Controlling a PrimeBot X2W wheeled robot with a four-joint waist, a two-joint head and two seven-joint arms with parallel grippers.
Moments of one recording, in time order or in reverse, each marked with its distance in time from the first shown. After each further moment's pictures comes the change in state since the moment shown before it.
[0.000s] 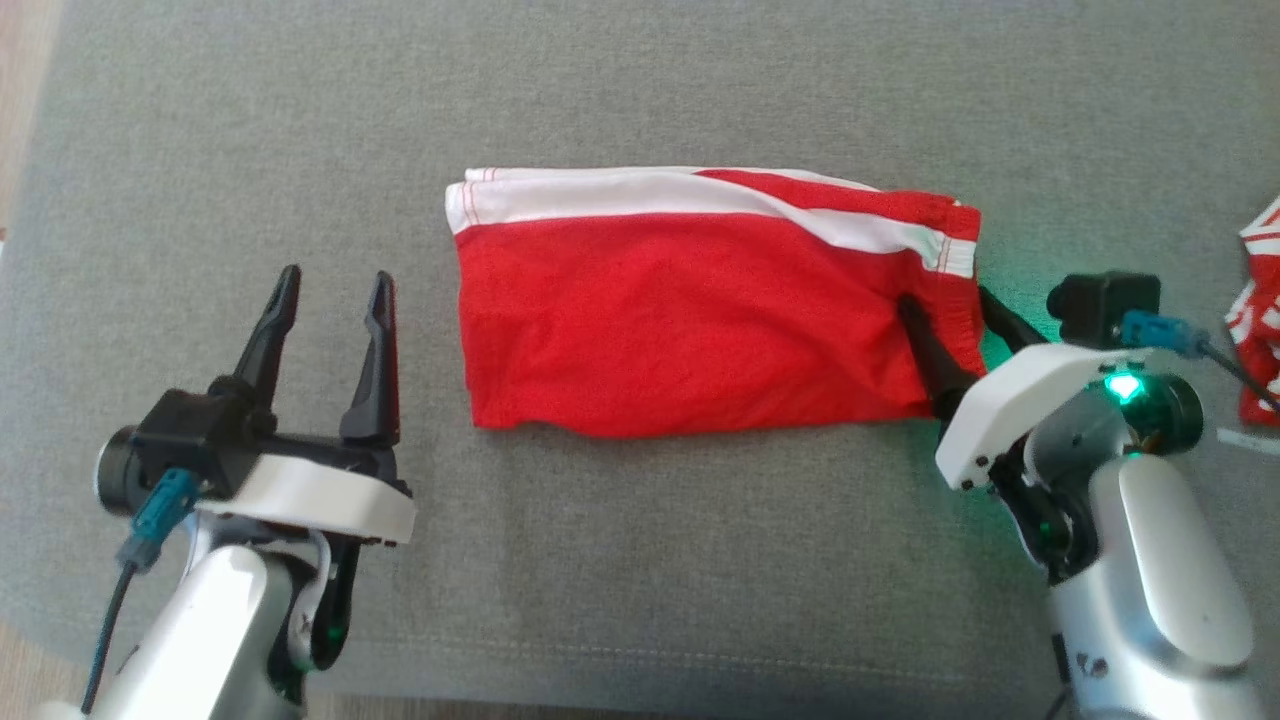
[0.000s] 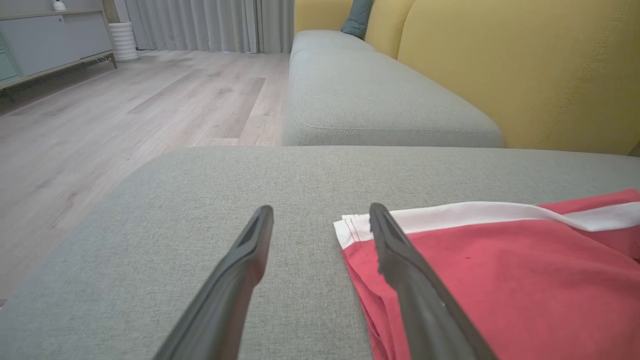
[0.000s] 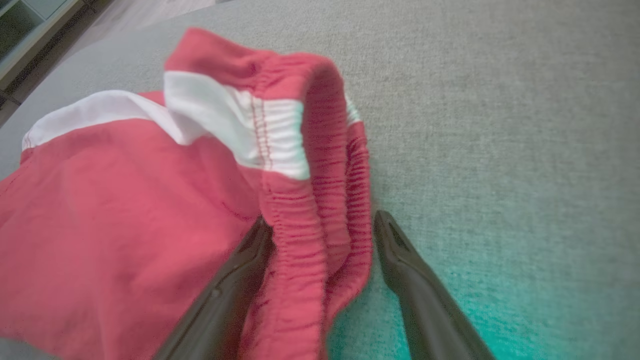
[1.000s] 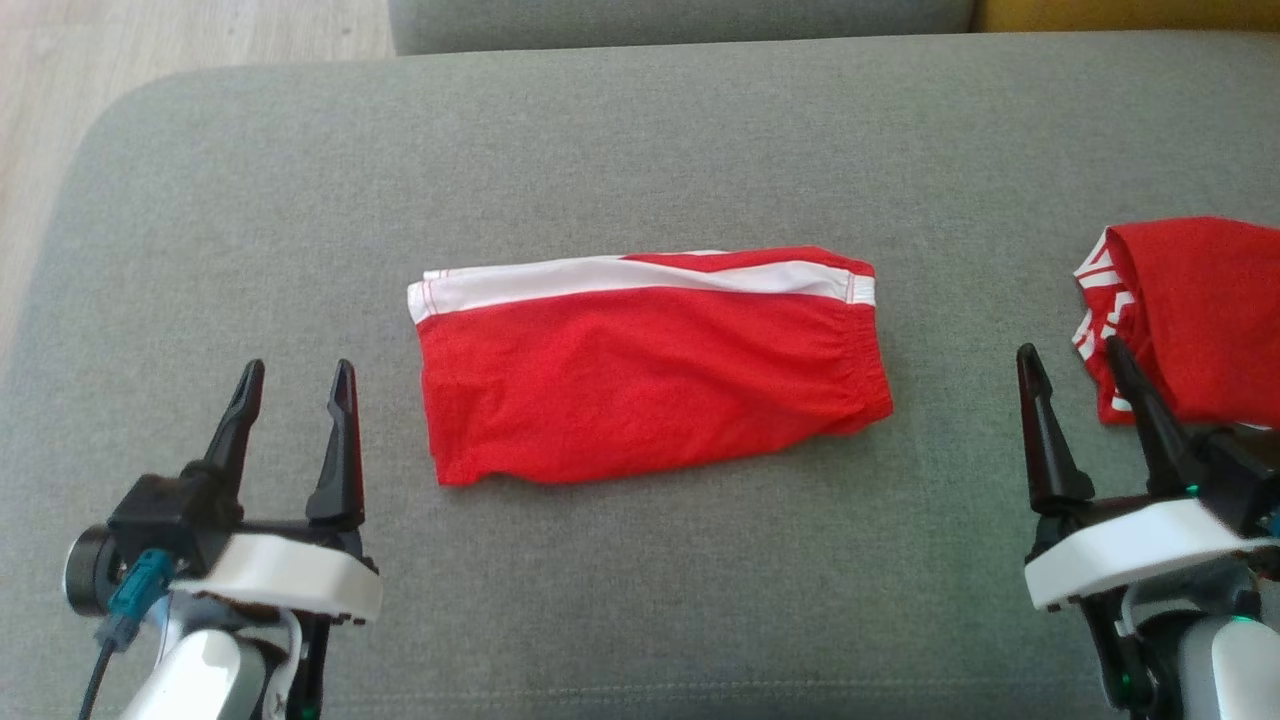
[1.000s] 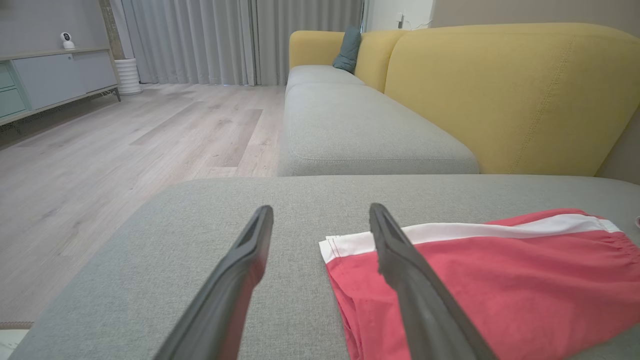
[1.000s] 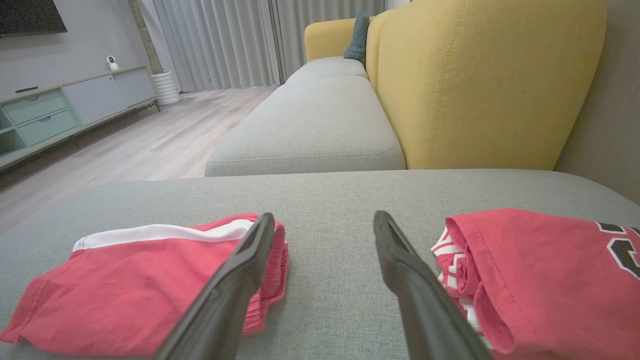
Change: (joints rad) left arm 0.151 0.051 0.023 -0.046 -0.026 0.063 0.000; right arm 0.342 0.002 -0.088 -0.394 -0.077 0.000 -0.253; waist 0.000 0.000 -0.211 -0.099
